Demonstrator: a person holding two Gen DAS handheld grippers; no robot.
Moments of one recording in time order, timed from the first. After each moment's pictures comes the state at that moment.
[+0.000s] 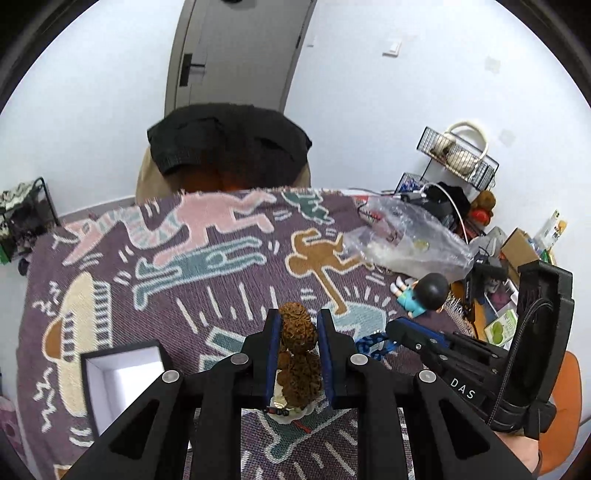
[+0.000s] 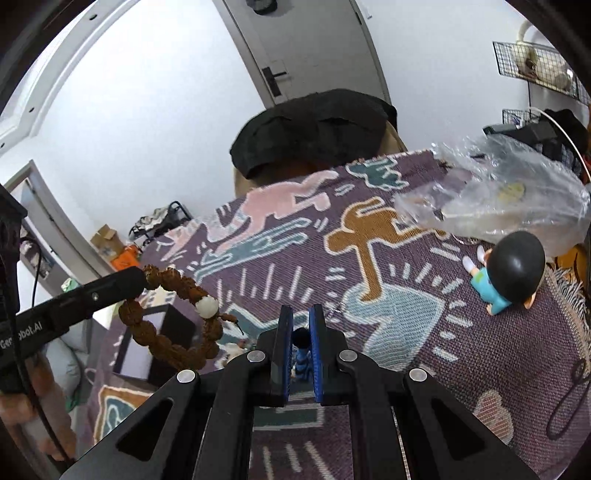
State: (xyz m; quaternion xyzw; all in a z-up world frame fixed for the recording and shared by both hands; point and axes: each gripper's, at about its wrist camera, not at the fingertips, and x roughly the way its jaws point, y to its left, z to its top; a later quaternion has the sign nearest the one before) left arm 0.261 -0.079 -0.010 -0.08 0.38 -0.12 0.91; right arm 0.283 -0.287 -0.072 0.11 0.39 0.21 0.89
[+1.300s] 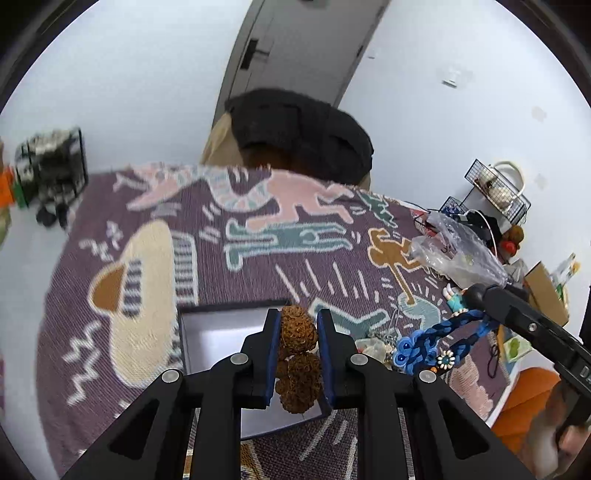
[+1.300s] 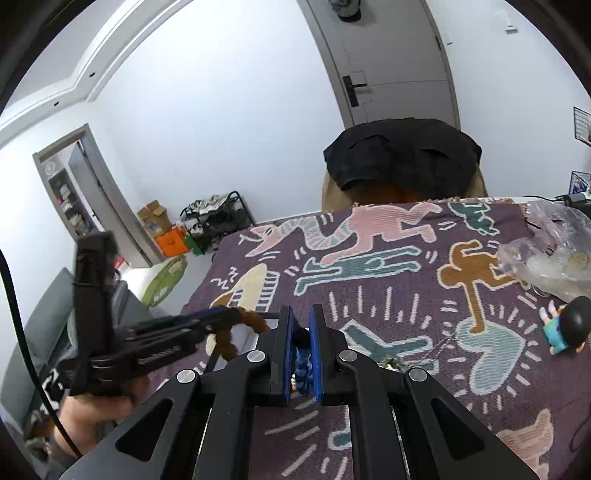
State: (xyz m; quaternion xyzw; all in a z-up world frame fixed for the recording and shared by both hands) left arm 0.238 0.050 -0.064 -0.17 0.40 -0.08 0.90; right arm 0.245 -0.178 -0.016 0.06 0.35 0.31 0.88
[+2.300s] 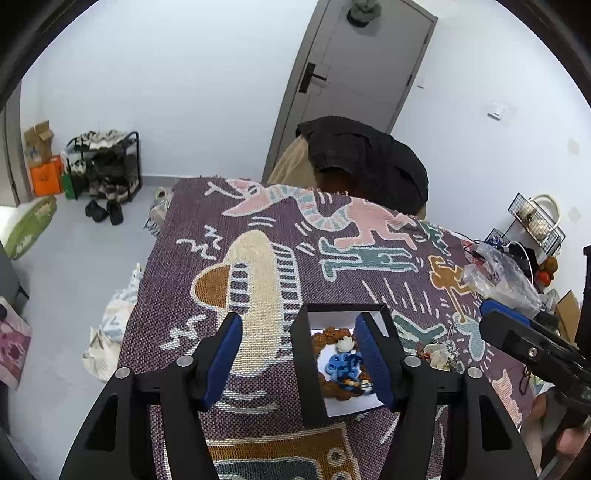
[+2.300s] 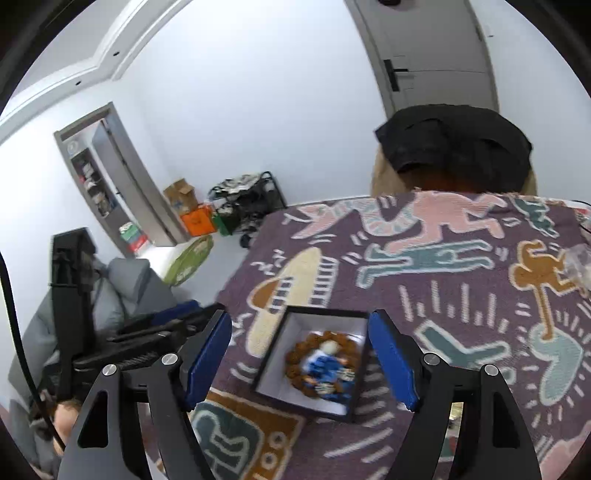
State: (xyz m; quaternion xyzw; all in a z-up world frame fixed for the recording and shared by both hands) left arm 0.186 0.123 -0.053 -0.16 0.36 0.03 0.92; right arm 0.245 -0.100 -0.035 0.05 0.37 0.36 0.85
